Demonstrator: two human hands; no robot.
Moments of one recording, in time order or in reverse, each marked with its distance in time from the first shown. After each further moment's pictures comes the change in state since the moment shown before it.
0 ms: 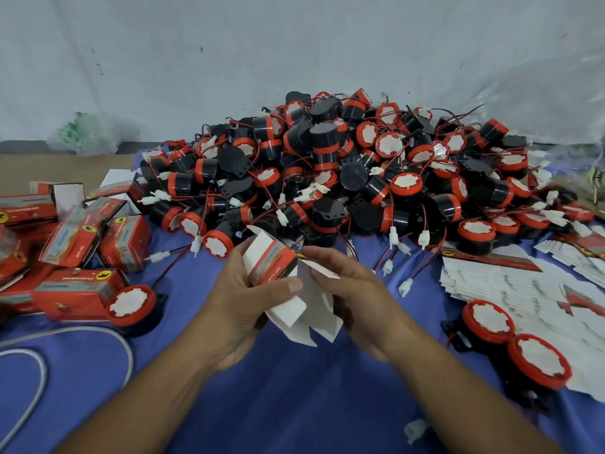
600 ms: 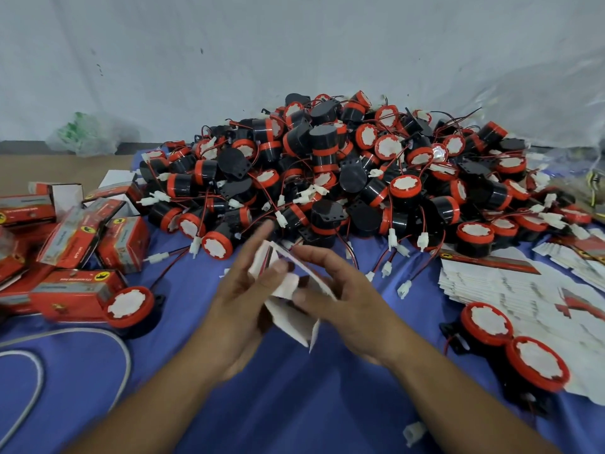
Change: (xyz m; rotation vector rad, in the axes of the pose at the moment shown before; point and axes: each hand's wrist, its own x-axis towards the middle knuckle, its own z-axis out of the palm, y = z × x) left_hand -0.007 -0.003 0.009 -0.039 -0.064 0.054; right_hand -0.001 0.006 0.001 -0.099 -0.109 -0.176
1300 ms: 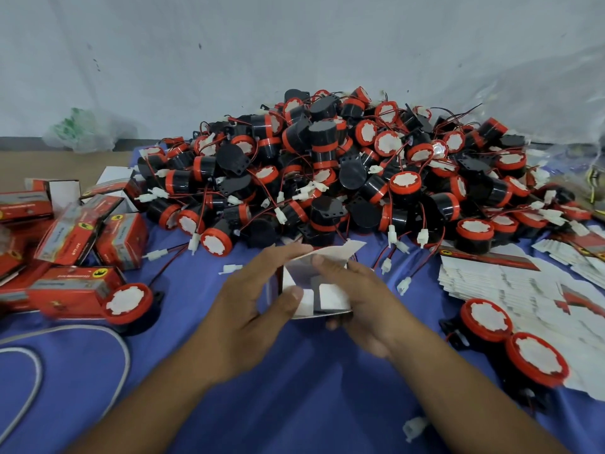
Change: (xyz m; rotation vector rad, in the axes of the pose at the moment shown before) left_hand -0.006 0.006 -0.007 0.964 -0.166 0.491; right_hand 0.001 -0.012 0.001 0.134 0.214 0.249
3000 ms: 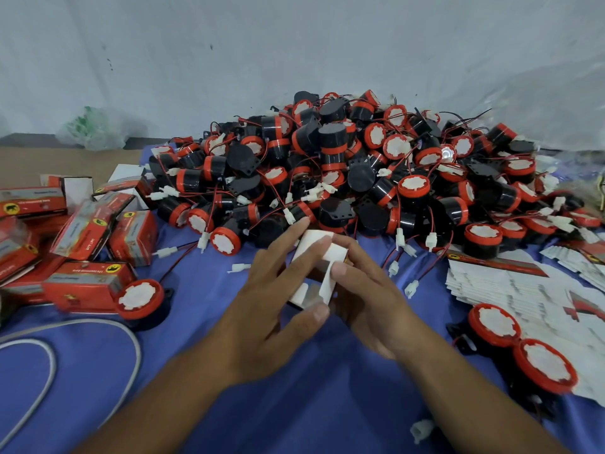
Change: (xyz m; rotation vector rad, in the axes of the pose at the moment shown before) left_hand -0.004 -0.009 0.005 0.184 -0.075 0.135; right_hand -0.003 0.001 -0.004 0.097 -0.197 -0.232
